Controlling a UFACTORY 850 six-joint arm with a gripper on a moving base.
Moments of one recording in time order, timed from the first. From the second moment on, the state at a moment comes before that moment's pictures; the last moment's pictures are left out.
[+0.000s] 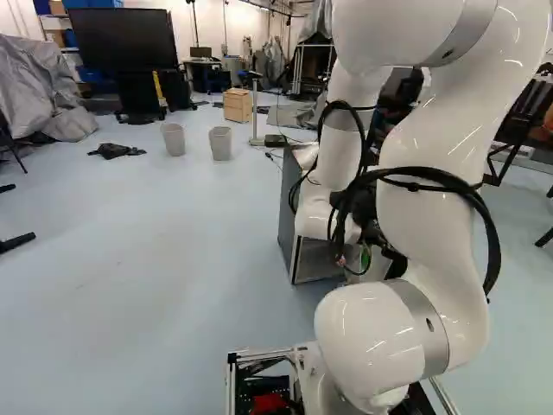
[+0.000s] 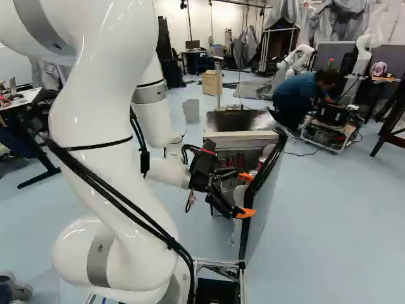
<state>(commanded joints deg) 0.8 -18.3 -18.4 95.2 75.3 0.0</state>
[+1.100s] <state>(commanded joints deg) -16.6 -23.0 -29.0 97.8 74.0 0.0</state>
